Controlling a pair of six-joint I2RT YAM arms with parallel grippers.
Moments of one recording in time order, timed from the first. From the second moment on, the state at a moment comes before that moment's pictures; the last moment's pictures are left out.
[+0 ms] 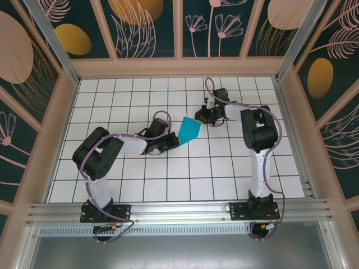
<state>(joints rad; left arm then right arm) -0.63 1.87 0.85 0.17 0.31 -0.87 0.27 2.20 1.44 -0.25 -0.66 0.55</state>
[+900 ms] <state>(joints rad) -0.63 1.87 0.85 0.17 0.31 -0.87 0.51 2.03 1.18 -0.16 -0.62 0.53</state>
